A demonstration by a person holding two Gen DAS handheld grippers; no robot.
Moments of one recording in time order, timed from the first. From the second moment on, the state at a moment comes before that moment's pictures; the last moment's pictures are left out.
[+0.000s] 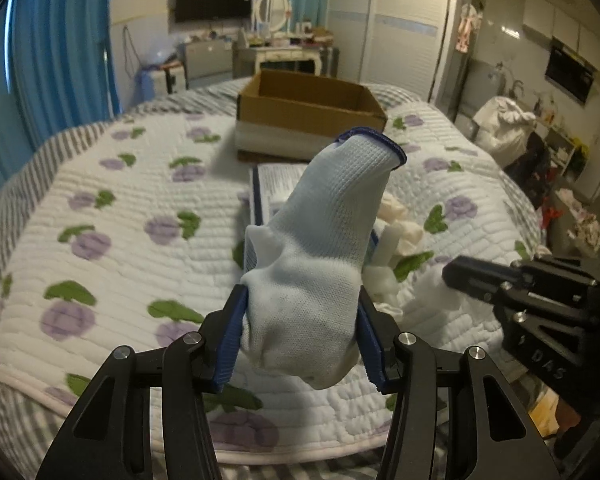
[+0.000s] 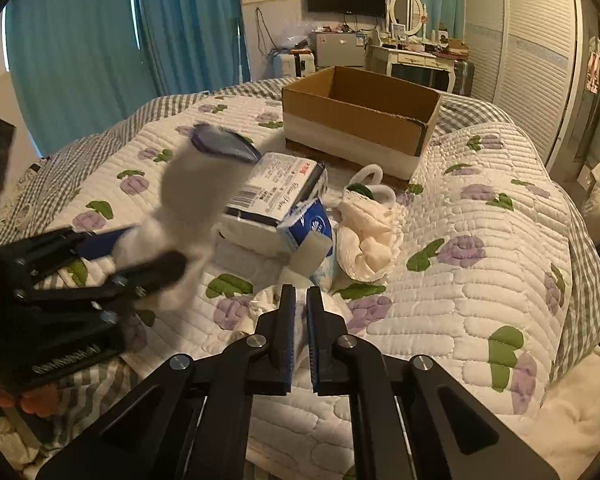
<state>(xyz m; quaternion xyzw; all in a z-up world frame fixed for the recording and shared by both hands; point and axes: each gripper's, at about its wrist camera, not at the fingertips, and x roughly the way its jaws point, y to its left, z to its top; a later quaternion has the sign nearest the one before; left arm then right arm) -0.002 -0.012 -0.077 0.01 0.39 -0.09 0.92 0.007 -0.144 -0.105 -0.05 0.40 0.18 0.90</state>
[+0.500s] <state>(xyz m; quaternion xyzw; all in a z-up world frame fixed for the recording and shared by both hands) 0.033 -0.010 -0.016 0.01 0.32 -0.09 0.94 0.040 -0.145 -0.006 -0.05 0.30 0.20 0.93</state>
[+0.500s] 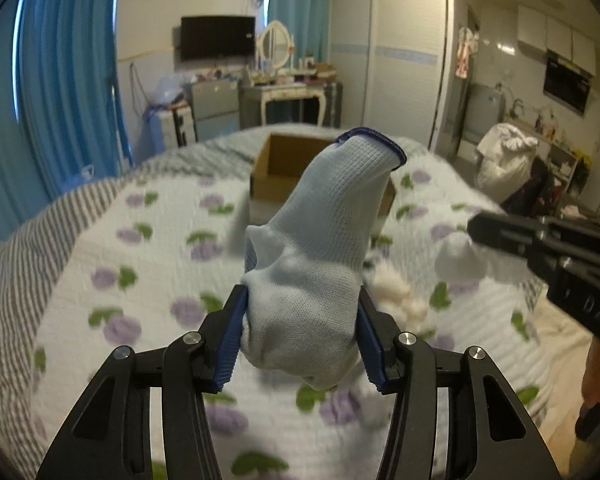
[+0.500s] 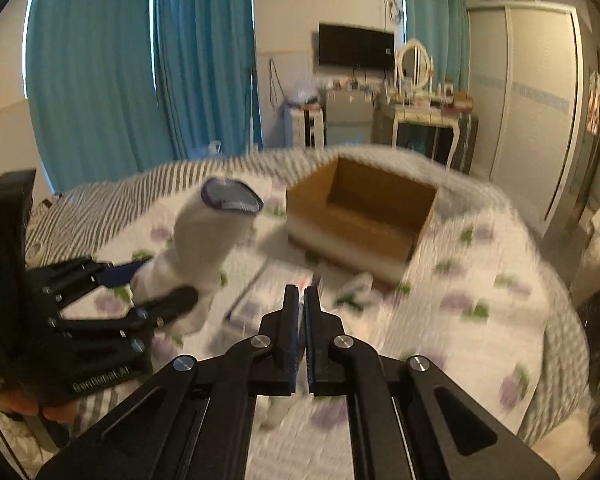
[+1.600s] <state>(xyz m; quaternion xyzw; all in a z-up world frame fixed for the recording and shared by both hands) 0.287 -0.053 -0.049 0.09 0.31 -0.05 0.94 0.346 -0.178 -0.064 0.01 0.37 0.15 0.92</state>
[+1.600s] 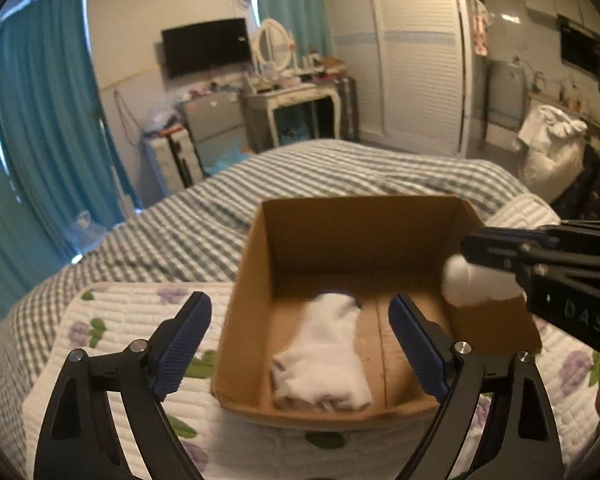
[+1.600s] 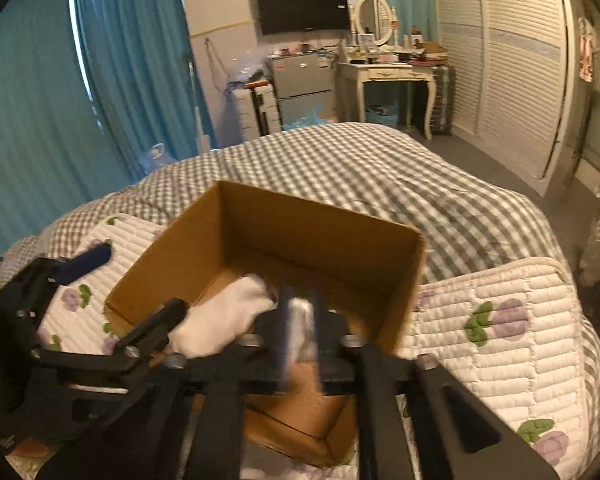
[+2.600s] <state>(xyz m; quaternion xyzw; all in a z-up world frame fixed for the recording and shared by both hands) 0.046 -0.017 0.099 0.07 0.23 -0.02 0.97 0.040 -0.193 0.095 -0.09 0.29 0.14 0.94</state>
